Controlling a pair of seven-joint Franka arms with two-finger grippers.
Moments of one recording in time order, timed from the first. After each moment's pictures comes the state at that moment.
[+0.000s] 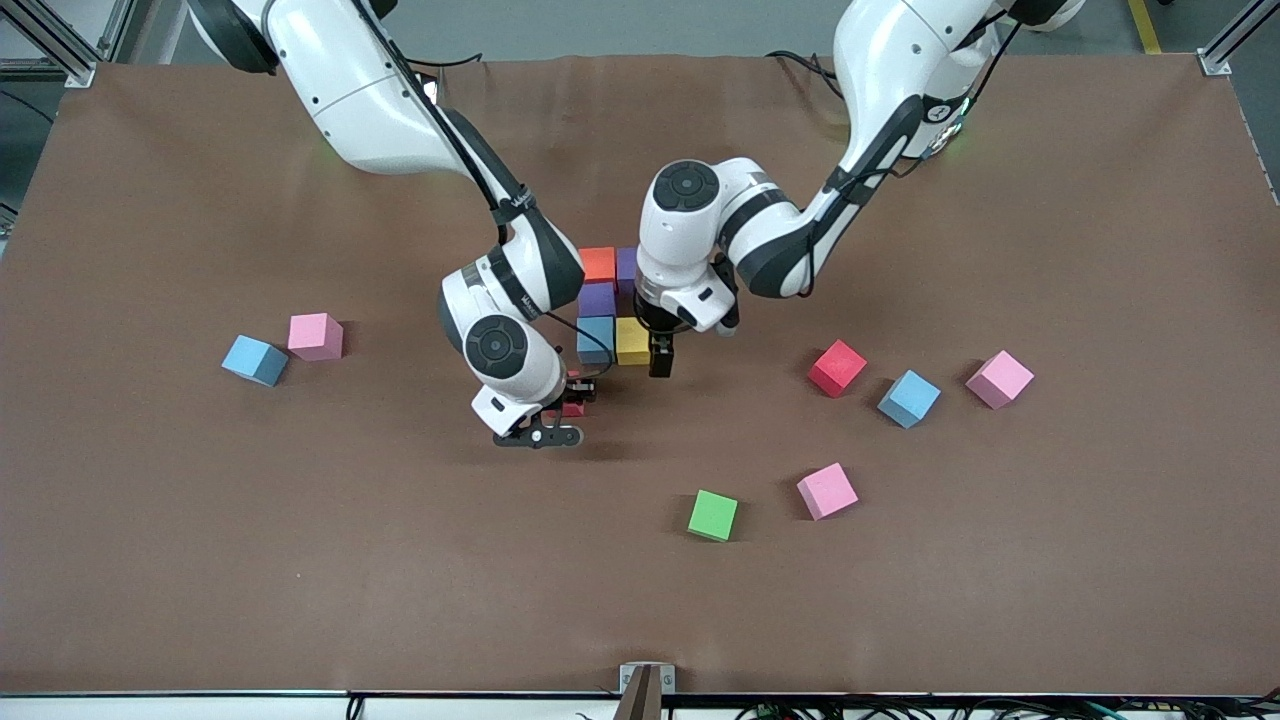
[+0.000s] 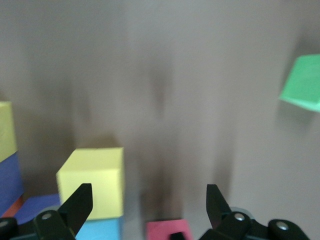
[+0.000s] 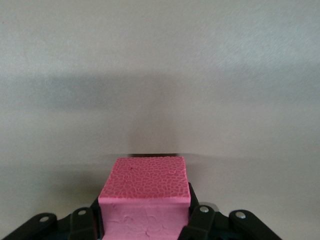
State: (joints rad) left arm -0.45 0.59 -0.38 -1.70 0.38 2.42 -2.59; right arm 0.58 0.75 -0.01 -1.54 0.15 2.22 0.50
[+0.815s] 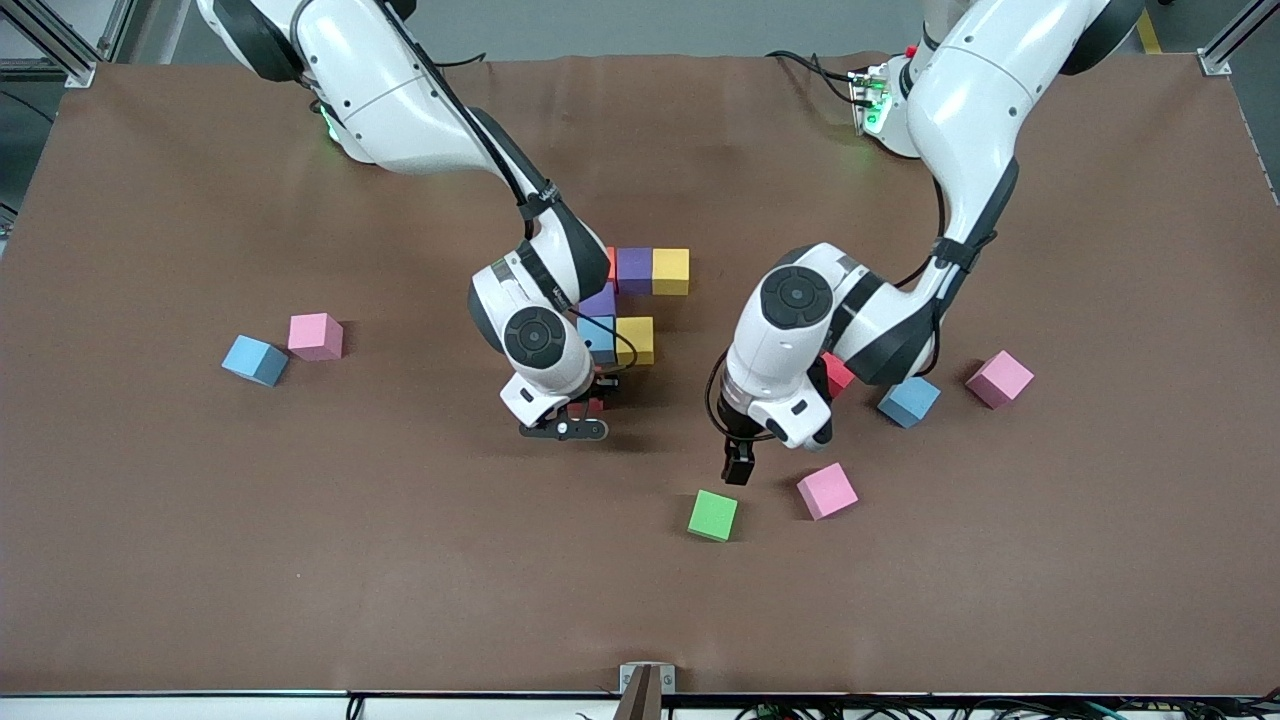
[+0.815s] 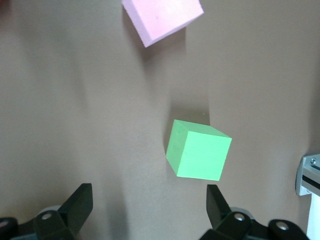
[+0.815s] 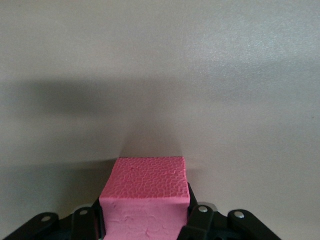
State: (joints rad) left arm -0.27 0.73 -0.37 -1.44 0.35 2.36 -2.21; right arm 0.63 0.79 -0.01 -1.48 0.13 2.21 0.58
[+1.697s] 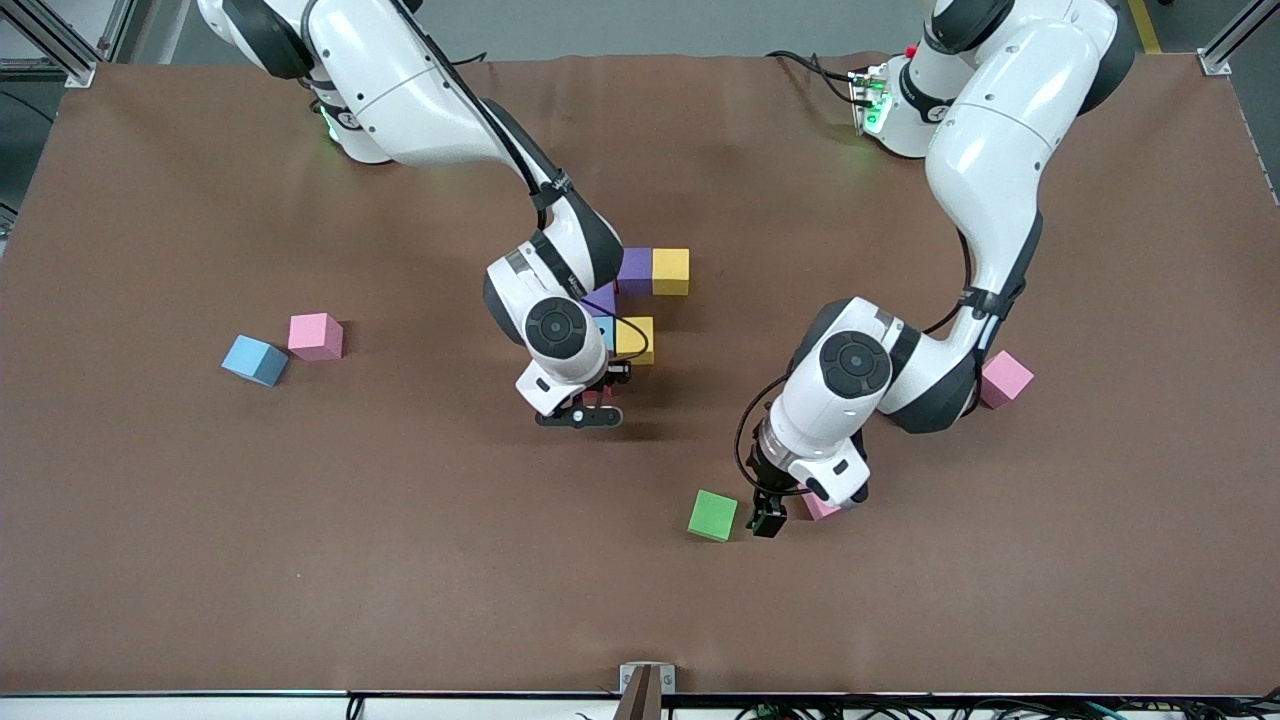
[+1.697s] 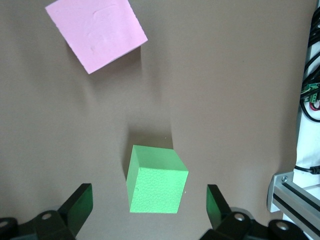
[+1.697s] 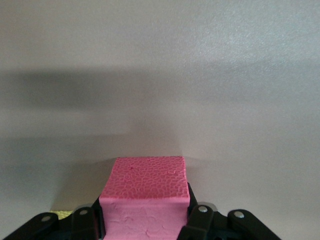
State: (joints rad) left arm -0.21 0.86 -0.37 -1.28 0.31 2.38 -2.08; right arm 0.67 0.79 -0.01 -1.47 0.13 2.16 0.58
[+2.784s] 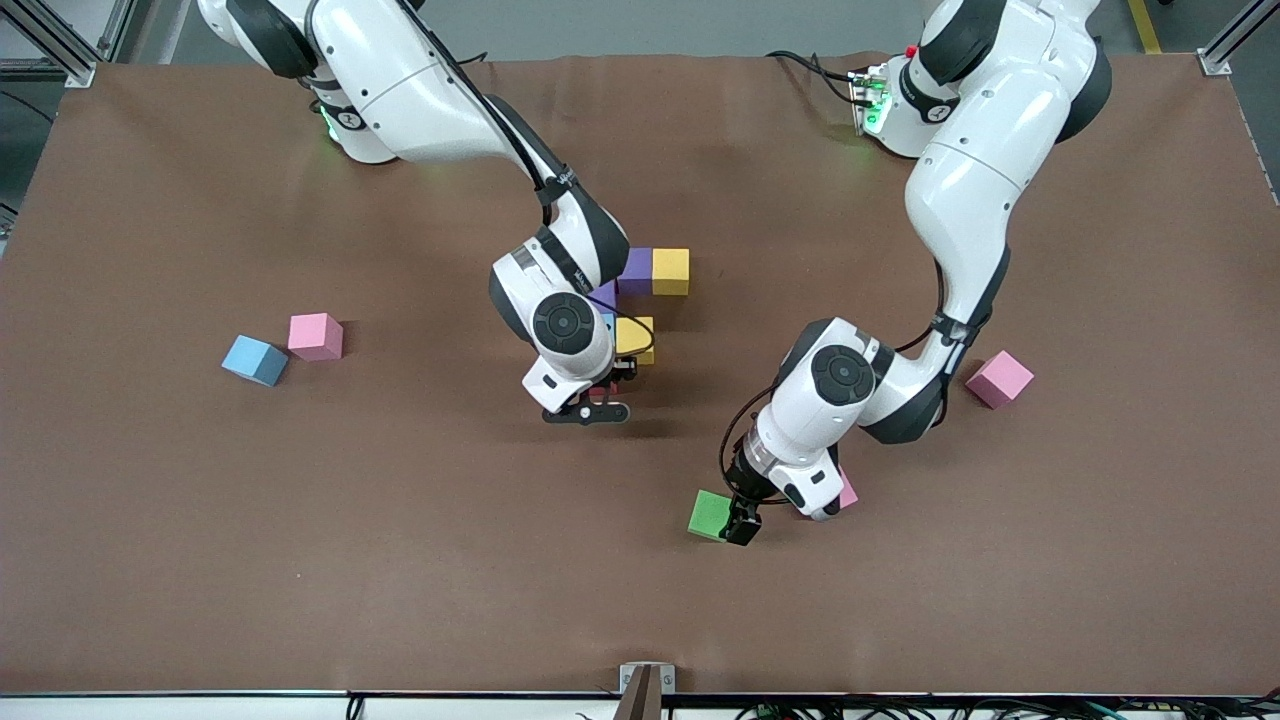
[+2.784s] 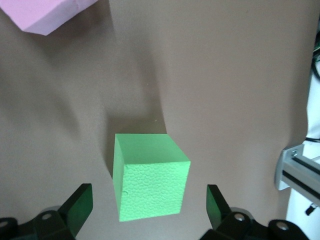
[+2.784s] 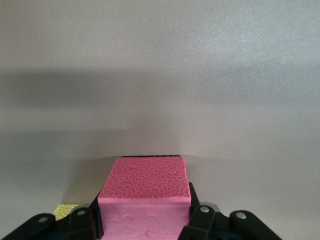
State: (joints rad) left arm -0.23 0.96 -0.38 -1.27 0.29 2.57 -1.96; right arm 0.68 0.79 -0.01 -1.45 0.13 2.13 0.58
